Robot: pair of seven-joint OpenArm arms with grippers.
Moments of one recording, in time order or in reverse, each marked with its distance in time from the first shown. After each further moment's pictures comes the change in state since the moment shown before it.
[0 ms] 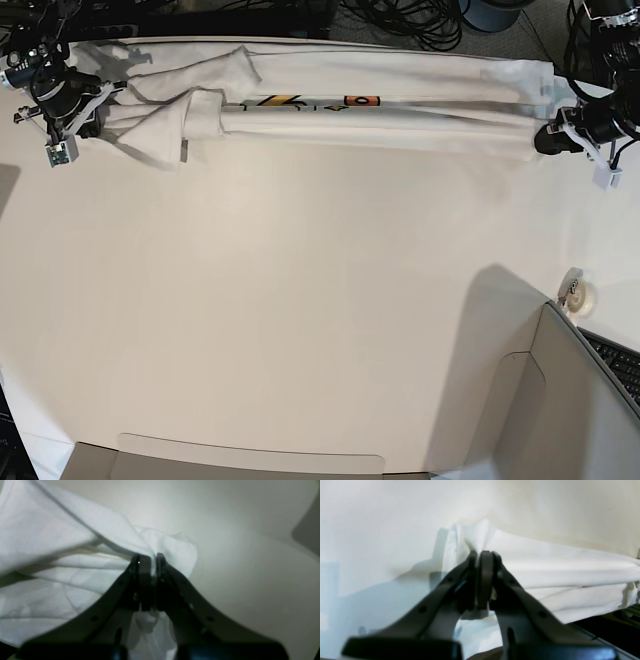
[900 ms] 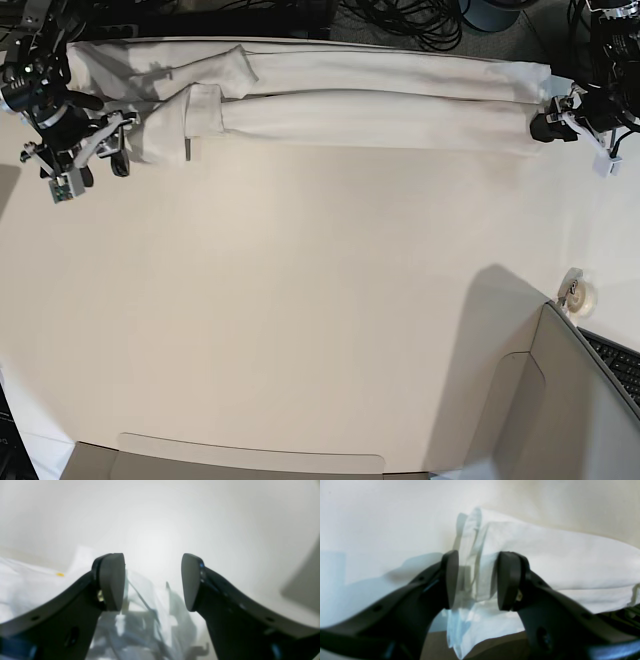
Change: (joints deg) left arm 2.4 -0.1 0.0 0.0 1.0 0.3 -0.1; right arm 7.2 0.0 -3.9 5.0 6.9 0.0 -1.3
